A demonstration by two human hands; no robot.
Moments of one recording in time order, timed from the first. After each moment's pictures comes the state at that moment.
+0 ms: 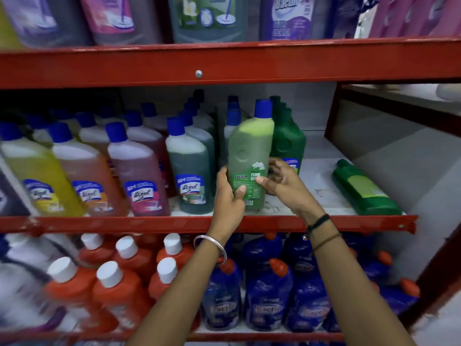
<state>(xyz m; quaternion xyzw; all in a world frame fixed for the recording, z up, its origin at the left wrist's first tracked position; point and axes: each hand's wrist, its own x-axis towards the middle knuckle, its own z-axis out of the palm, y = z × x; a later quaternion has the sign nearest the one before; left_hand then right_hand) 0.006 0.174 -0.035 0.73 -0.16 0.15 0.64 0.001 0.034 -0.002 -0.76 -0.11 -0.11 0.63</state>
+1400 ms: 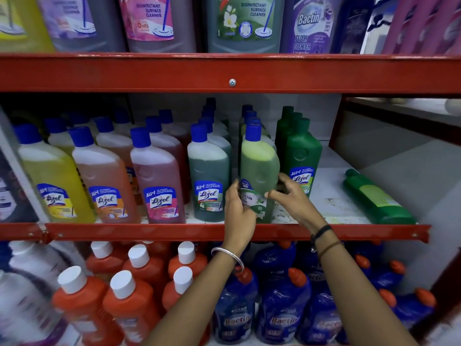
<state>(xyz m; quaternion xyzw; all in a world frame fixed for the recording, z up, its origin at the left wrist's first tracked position) 0.014 0.192 -0.051 0.73 -0.11 0.13 0.66 0.018 0.054 -0.021 -0.79 -0.10 -0.13 0.59</state>
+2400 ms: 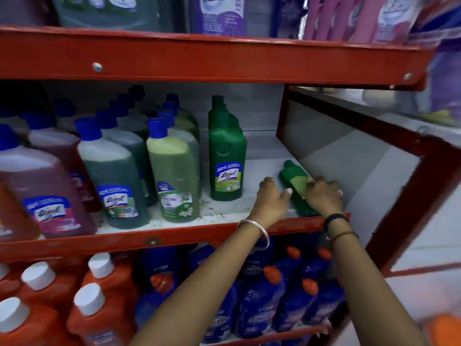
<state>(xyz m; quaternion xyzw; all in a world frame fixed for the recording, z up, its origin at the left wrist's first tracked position) 0.014 -0.028 -0.035 0.83 -0.23 -0.06 0.50 -0.007 -0.162 -0.029 -0.90 0.34 -0.16 0.24</state>
